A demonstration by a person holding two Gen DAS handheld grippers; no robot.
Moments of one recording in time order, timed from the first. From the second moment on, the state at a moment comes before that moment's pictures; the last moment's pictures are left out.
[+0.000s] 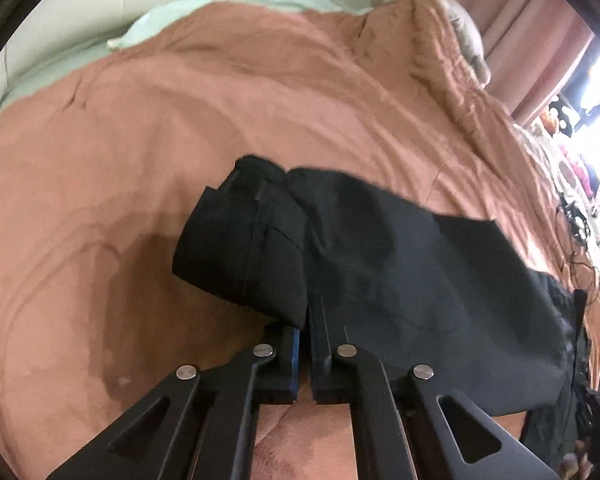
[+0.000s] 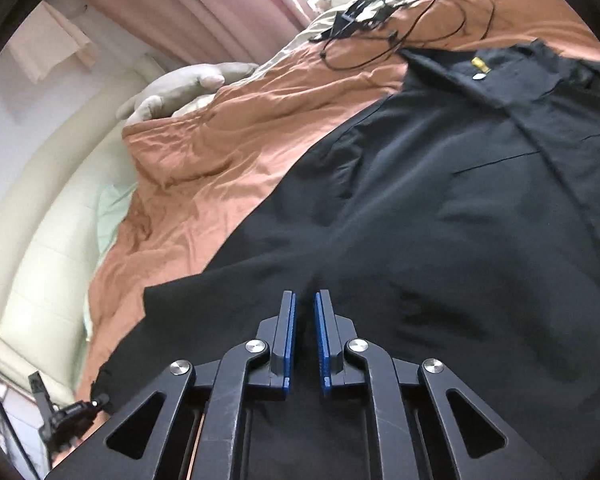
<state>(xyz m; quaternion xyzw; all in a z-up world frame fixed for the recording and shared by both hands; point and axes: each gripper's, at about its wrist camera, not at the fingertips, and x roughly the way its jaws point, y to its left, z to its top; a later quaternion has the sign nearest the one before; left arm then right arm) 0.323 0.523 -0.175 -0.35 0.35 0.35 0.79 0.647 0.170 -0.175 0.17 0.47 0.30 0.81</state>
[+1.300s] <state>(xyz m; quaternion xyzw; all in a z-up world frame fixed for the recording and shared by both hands) 0.479 0.268 0.175 -0.16 0.16 0.05 0.97 0.577 -0.033 -0.101 0.24 0.44 0.20 0.84</state>
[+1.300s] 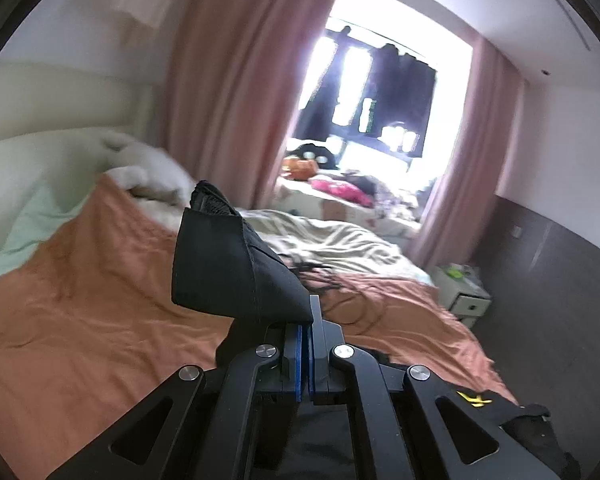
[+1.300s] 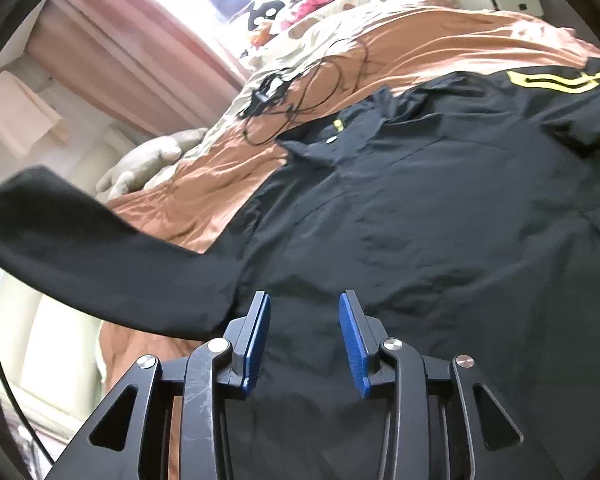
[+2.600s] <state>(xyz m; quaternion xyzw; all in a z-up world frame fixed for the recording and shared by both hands) 0.576 0.122 0.020 -0.11 0.32 -0.06 0.94 0.614 -0.190 -0.139 0.41 0.44 0.05 0.80</state>
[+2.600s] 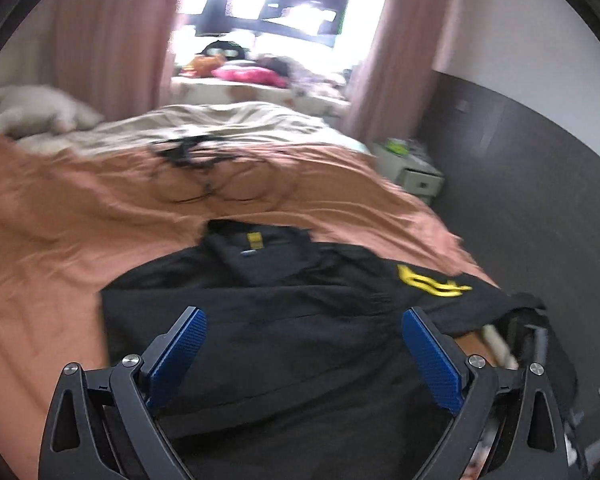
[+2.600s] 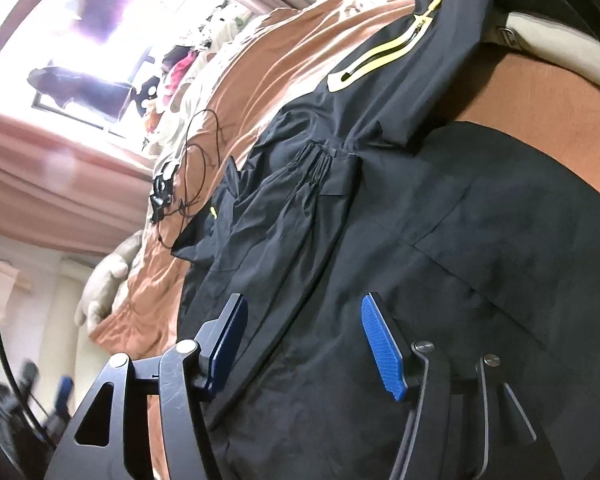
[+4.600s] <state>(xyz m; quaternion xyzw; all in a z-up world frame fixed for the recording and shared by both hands) 0.536 0.273 -0.160 -0.29 0.42 0.12 0.85 0.687 -0.227 -0.157 0.30 0.42 0.02 0.86</state>
